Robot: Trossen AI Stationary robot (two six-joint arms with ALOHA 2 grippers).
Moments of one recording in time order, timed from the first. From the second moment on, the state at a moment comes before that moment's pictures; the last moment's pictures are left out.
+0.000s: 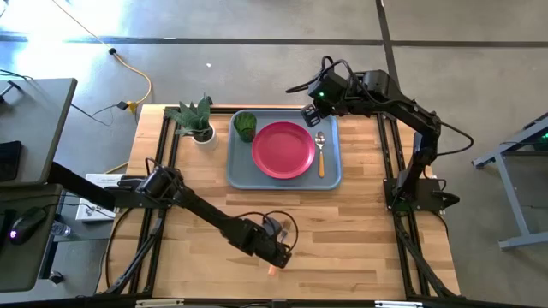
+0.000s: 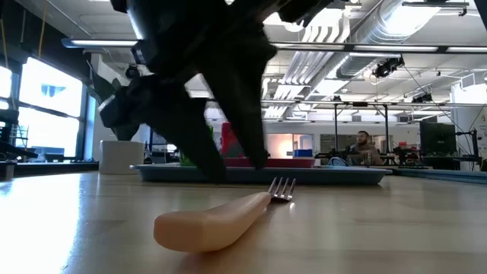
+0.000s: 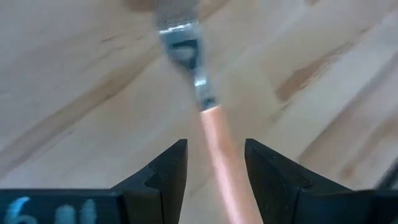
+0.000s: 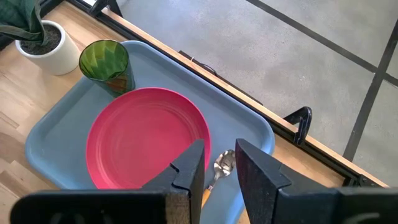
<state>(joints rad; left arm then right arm) -0.48 2.11 1.51 -0.54 -0.21 -1.39 -0.26 1.79 2.32 -1.57 0.47 0.57</state>
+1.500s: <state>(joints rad) -0.43 2.19 1.51 -0.56 -0.14 -1.20 -0.26 1.79 2.32 -1.57 0.46 0.57</state>
